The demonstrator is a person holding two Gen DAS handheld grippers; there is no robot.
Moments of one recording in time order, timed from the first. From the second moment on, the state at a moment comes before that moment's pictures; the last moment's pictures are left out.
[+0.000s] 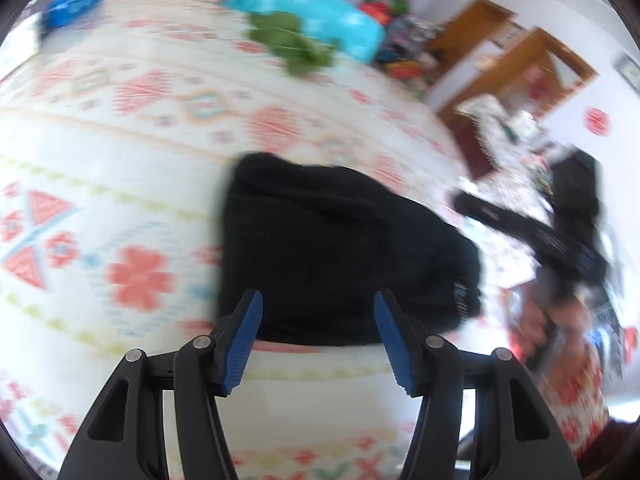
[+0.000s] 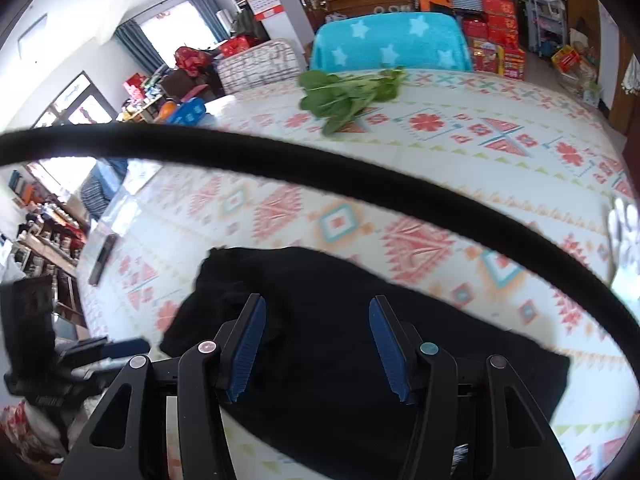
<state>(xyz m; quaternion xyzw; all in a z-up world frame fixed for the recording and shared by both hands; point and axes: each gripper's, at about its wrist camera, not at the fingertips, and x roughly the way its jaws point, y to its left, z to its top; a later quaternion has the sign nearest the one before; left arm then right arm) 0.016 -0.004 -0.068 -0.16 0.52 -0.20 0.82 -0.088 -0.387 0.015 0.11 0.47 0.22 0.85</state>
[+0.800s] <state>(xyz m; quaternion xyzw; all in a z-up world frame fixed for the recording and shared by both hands) 0.067 -0.023 -0.127 -0.07 0.55 -0.31 0.77 -0.035 -0.329 -0.054 0.34 0.50 0.11 0.79</state>
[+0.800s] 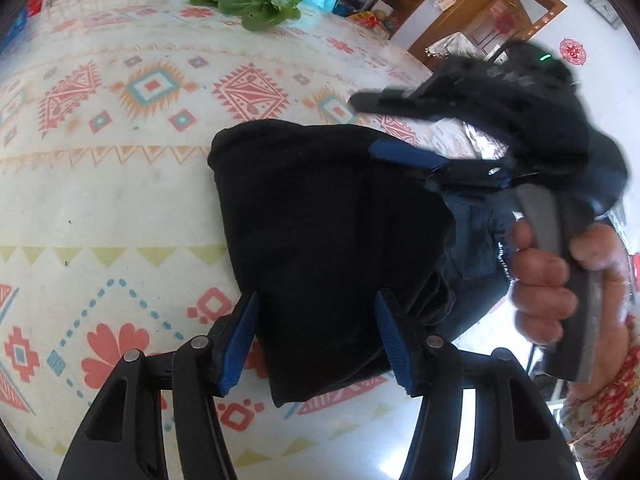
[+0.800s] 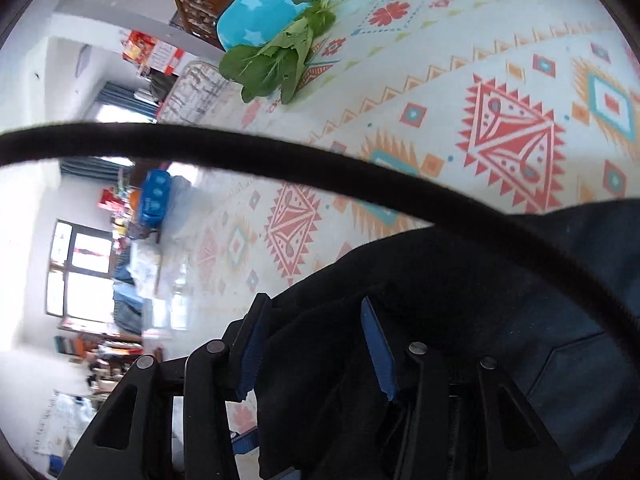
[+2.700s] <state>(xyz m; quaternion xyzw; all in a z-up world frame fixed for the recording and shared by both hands) 0.153 -0.156 -0.124 0.05 0.56 -0.36 0.74 -0.124 -0.262 -0.077 0.14 0.50 0.07 0.85</state>
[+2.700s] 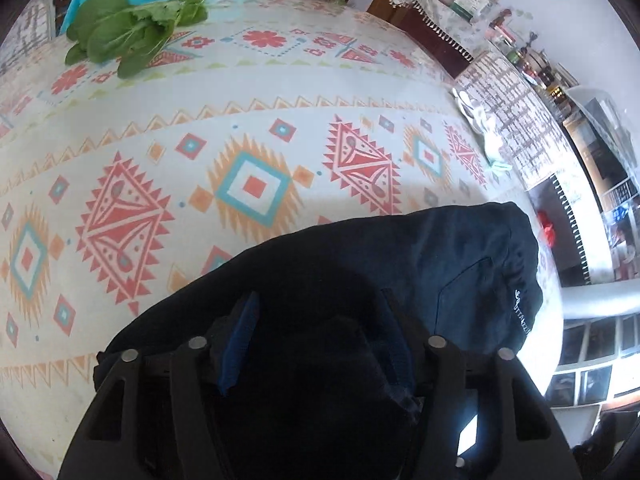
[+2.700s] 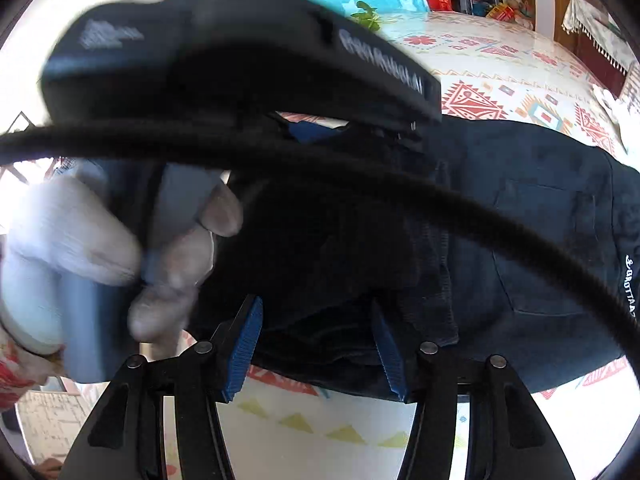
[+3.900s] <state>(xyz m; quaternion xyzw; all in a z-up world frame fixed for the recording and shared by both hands) 0.050 -0.376 -0.070 0.25 0.47 -0.45 0.71 -0.269 -0.523 -0.067 0.32 0.40 -0.13 0.85</state>
